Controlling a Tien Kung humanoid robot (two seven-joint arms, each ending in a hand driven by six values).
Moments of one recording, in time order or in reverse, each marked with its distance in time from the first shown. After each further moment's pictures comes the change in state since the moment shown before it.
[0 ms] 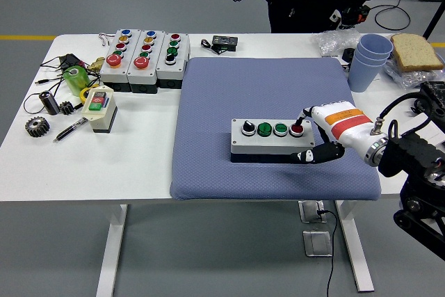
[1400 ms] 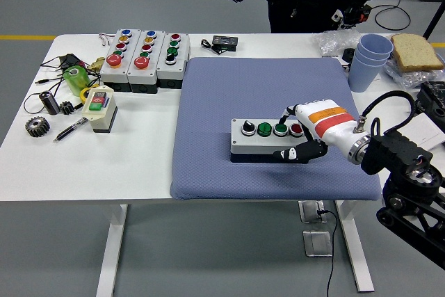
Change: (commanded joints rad) left arm 0.002 0.001 0.007 0.000 -0.005 -0.001 -0.001; right arm 0.034 0.071 -0.021 -0.026 -0.001 -0.004 -0.011
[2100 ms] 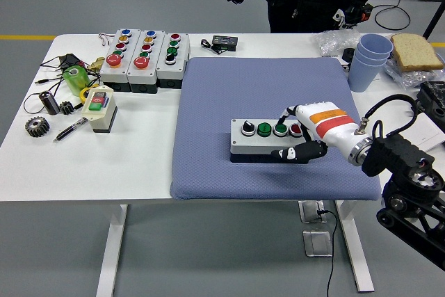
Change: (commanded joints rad) left arm -0.002 0.000 0.005 0.000 -0.009 0.001 -0.001; right arm -0.016 -0.005 0.027 0.011 0.086 -0.105 0.048
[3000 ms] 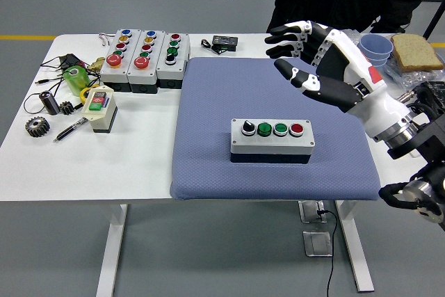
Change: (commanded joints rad) left arm 0.008 -0.004 -0.008 0.000 0.023 0.000 0.007; right arm -0.106 -0.015 0.264 0.277 1.130 0.009 0.423
